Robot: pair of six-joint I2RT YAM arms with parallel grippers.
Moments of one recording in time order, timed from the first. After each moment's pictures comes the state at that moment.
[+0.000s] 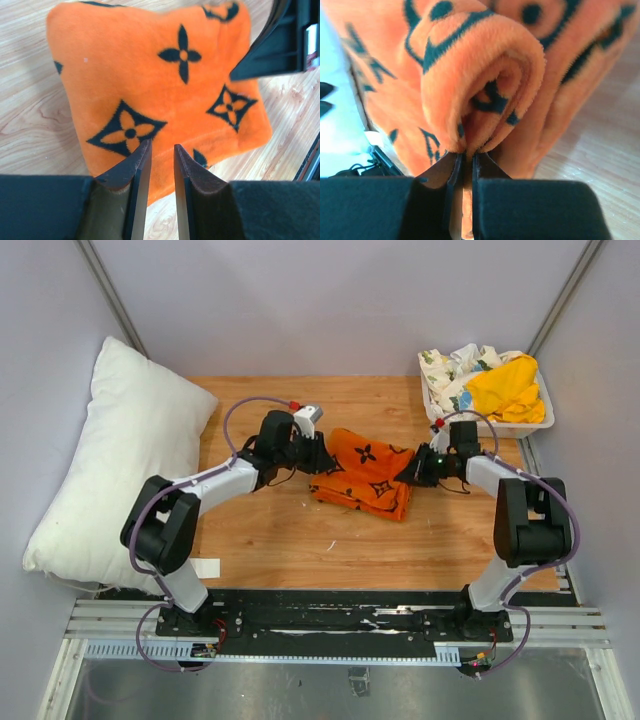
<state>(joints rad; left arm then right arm) -0.51 1.68 1.05 0.13 0.40 -0.30 0.03 1.66 0.99 -0.22 -0.69 0.41</state>
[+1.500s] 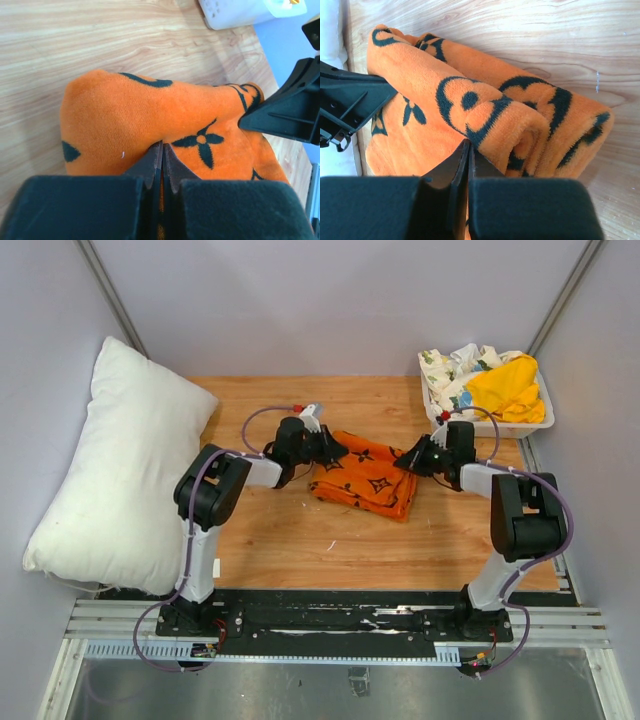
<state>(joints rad) -0.48 2.13 1.16 0.69 0.40 -0.60 0.05 1.74 0.88 0.19 -0.56 0.57</state>
